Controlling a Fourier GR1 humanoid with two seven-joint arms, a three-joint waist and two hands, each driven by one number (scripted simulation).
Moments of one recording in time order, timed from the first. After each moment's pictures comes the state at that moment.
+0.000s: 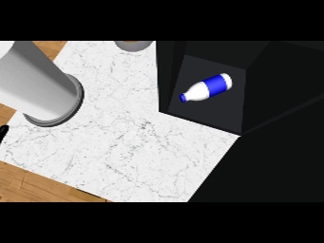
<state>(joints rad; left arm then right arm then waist) 0.28 0.78 -0.09 -1.83 1.01 -0.29 -0.47 0.37 -0.51 0.60 -2.45 -0.10 0.57 0.03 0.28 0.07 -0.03</state>
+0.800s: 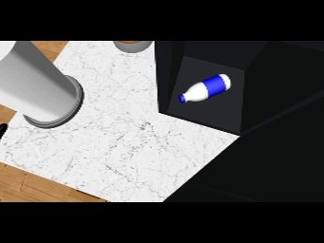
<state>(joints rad) 0.27 0.79 -0.08 -1.81 1.02 -0.32 -0.45 0.15 -0.41 0.54 -2.36 -0.12 0.53 0.20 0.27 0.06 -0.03</state>
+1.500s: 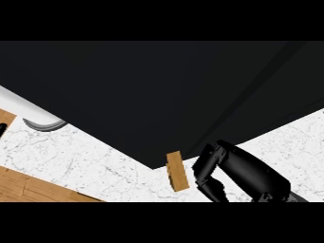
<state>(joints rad) 0.27 0.78 -0.07 -1.78 1.04 -0.32 -0.45 -0.21 -0.19 0.41 -2.00 -0.14 0.37 0.41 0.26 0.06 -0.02</state>
